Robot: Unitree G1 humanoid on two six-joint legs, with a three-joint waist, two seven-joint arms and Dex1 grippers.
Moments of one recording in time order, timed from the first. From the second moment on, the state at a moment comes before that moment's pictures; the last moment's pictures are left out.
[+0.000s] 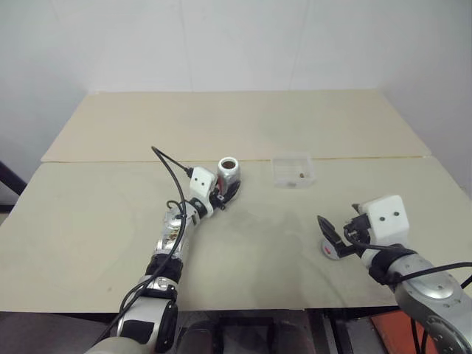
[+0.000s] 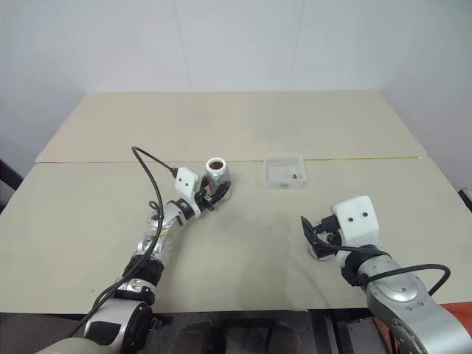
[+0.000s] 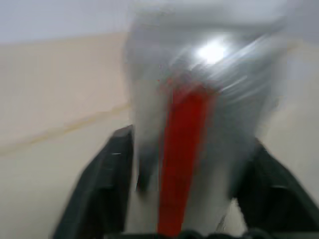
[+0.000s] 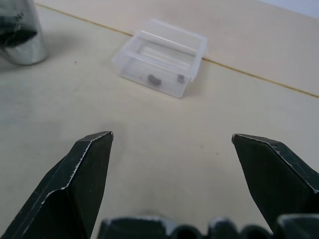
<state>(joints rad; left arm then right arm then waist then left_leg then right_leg) -0.59 0.09 0.05 0.66 -0.08 -0.16 -0.61 0.14 -0.67 -0.20 -0.90 0.57 0.89 -0.01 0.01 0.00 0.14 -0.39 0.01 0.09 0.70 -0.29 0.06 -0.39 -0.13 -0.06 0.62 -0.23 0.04</state>
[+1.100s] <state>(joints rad) -0.13 0.63 0.13 -0.30 -0.55 0.33 -0.99 0.42 -0.81 -0.66 -0.80 0.59 0.51 0.81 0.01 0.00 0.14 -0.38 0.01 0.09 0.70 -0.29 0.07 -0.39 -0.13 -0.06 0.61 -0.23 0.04</state>
